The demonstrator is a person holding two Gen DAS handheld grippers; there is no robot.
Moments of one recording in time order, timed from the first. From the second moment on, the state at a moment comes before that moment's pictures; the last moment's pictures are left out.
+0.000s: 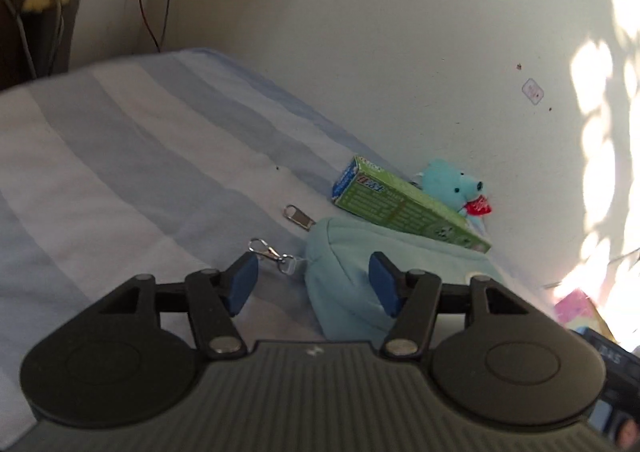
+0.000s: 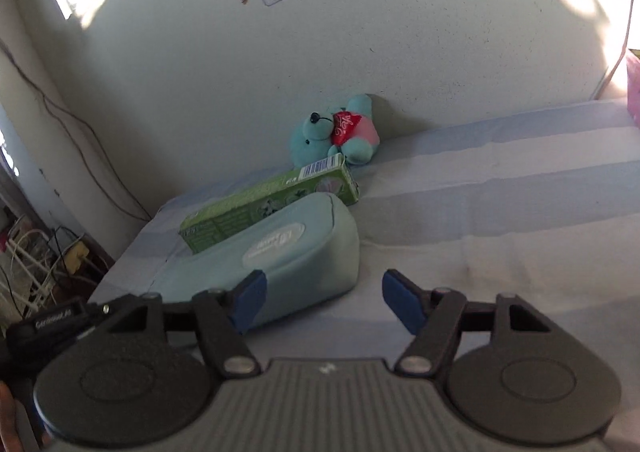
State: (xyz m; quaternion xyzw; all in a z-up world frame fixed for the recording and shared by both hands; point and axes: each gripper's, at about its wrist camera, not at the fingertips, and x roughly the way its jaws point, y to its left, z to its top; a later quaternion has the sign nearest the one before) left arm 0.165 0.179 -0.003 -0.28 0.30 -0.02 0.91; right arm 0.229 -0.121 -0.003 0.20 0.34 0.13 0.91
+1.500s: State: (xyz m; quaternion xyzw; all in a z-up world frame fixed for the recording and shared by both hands) left arm 0.110 -0.157 0.096 -0.04 0.27 -0.39 0.88; right arm -0.035 -0.371 0.080 0.22 0.17 -0.08 0.96
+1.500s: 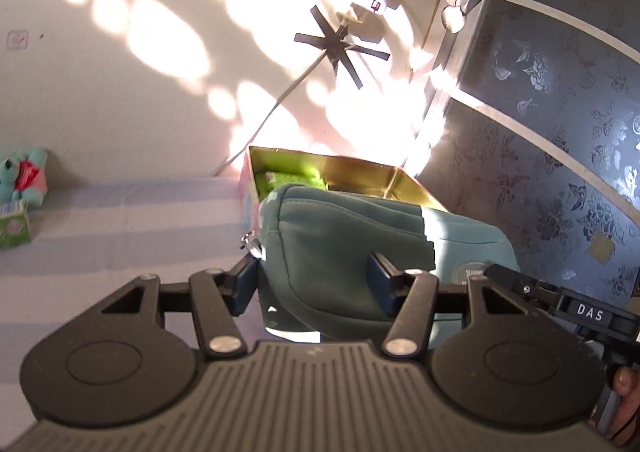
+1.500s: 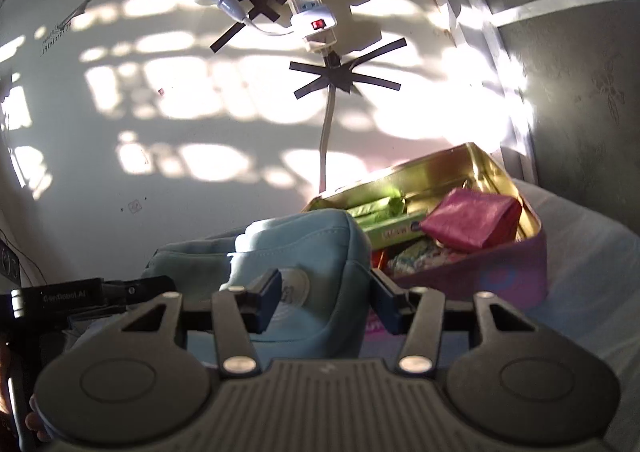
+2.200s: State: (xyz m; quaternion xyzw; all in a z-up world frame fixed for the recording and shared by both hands) left arm 0.242 -0.283 0.059 -0.04 0.34 -0.32 0.88; right arm 0.141 -0.532 0.070 0.20 0.26 -0.11 0.94
